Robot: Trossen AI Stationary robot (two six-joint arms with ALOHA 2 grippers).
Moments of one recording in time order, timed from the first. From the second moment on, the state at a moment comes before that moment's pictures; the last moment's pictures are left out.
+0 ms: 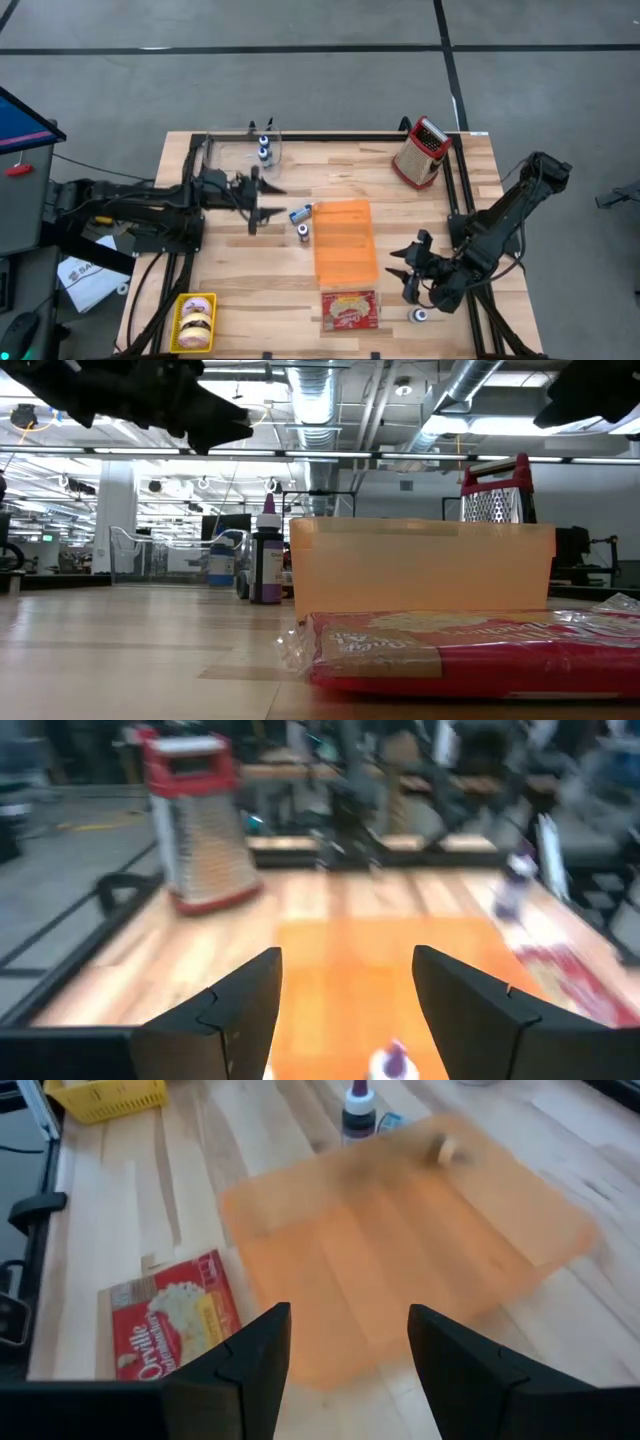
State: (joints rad) left arm 0.13 0.93 0.40 0.38 0.07 0.05; right arm 0.84 1.28 0.85 -0.60 0.84 0.98
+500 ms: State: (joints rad) left arm 0.06 0.93 0.40 0.19 -0.27 0.09; right arm 0.78 1.28 0.85 -0.48 0.87 0.86
